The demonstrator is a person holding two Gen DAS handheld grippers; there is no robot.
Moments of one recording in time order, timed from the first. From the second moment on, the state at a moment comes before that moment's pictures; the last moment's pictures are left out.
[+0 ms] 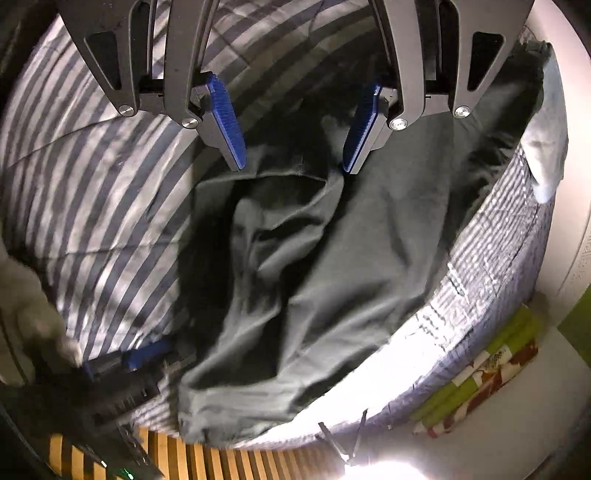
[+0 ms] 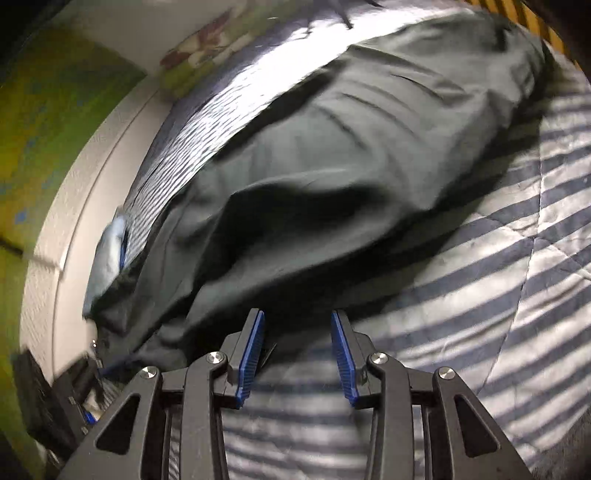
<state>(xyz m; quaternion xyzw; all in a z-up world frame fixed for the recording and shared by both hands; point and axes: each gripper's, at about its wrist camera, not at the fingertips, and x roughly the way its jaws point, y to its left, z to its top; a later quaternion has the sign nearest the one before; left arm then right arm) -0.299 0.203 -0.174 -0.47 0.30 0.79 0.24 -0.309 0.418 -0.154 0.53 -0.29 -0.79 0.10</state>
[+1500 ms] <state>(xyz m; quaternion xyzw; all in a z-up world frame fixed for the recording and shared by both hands) -0.256 0.211 -0.173 -0.46 0.32 0.77 0.31 -0.292 0.573 -0.147 0.45 -0.44 -0.78 0.04</state>
